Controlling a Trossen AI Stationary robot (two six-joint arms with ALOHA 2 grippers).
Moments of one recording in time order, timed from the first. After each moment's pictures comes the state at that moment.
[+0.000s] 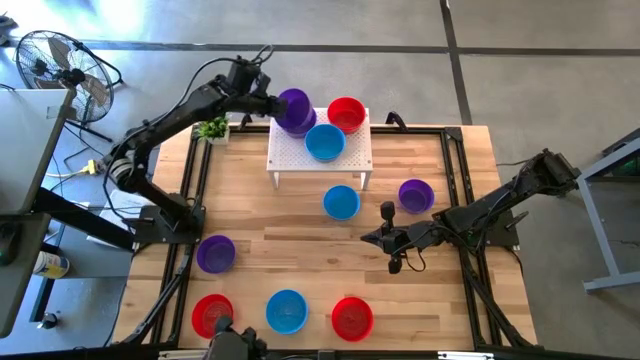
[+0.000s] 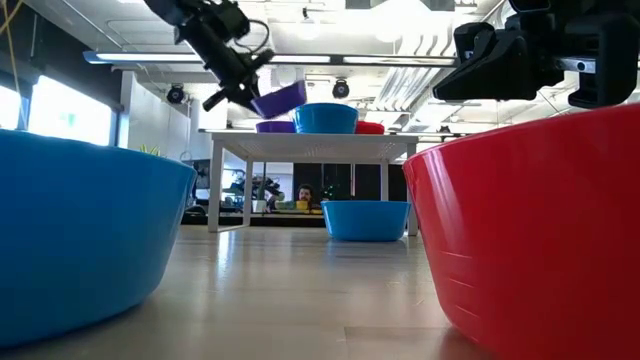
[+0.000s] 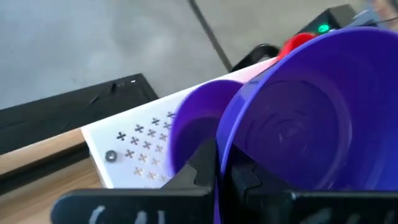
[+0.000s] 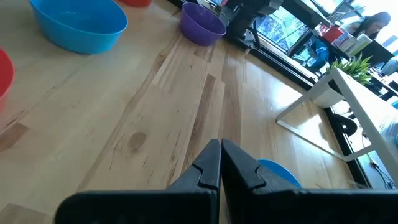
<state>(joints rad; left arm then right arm) 0.81 1.49 1.38 -0.56 0.15 -0.45 0.40 1.23 0.48 0.34 0.40 -0.34</state>
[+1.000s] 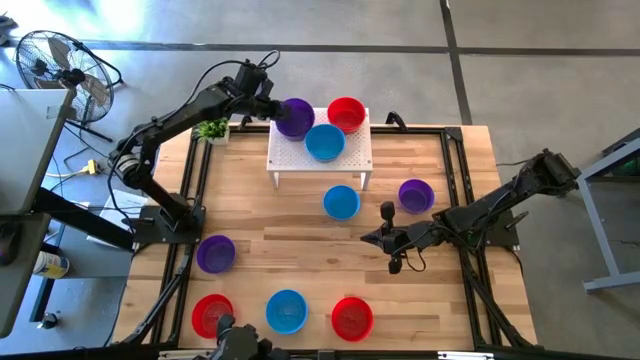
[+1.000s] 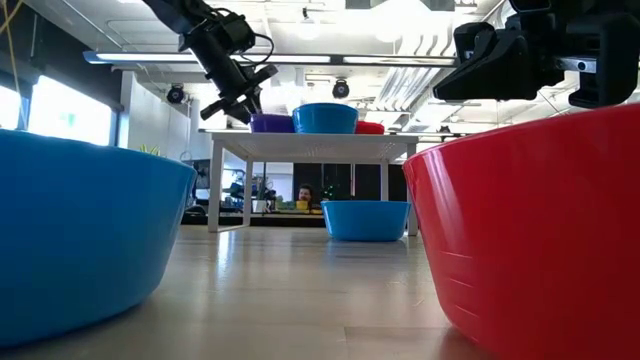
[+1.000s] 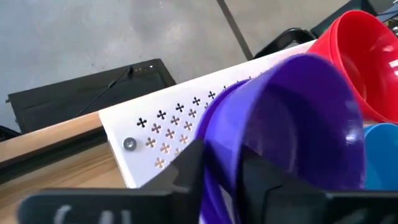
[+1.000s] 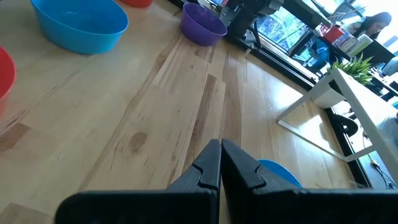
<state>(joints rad) 0.81 1.54 1.37 -0.59 0.10 -0.45 0.40 1.23 0.48 0.34 0.40 -0.34</state>
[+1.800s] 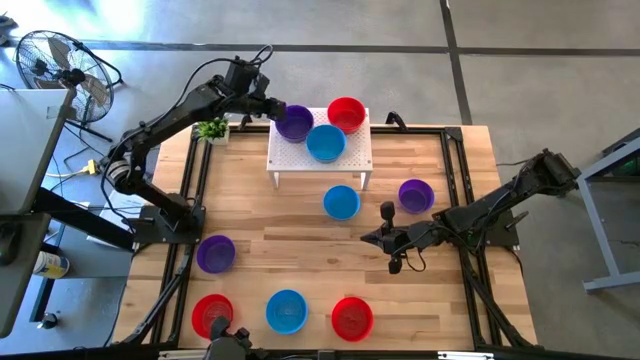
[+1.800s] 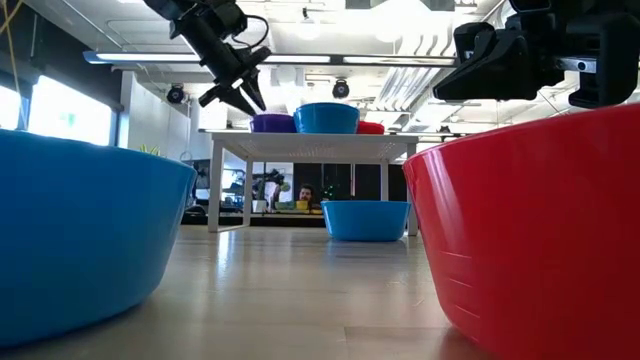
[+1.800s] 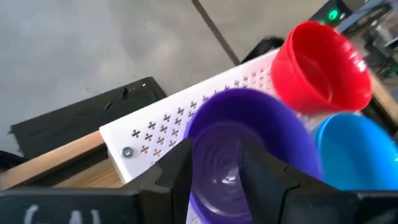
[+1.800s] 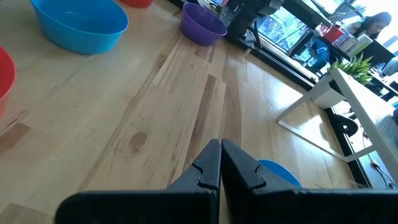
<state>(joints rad) 0.81 1.46 1.37 -0.60 0.12 -0.35 0.40 1.23 0.48 0.34 0.40 -0.34</state>
